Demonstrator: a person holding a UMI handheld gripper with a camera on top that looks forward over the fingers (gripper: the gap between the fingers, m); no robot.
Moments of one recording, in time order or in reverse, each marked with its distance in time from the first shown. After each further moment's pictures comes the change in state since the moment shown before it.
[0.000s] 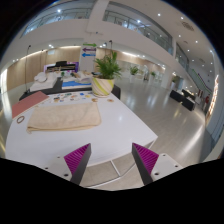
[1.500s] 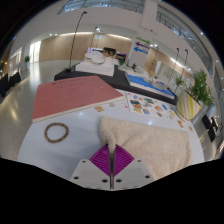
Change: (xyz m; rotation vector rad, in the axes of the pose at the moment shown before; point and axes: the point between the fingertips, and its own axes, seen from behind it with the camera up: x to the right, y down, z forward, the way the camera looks) arm -0.411 -0.050 0.127 -0.056 -0.326 -0.334
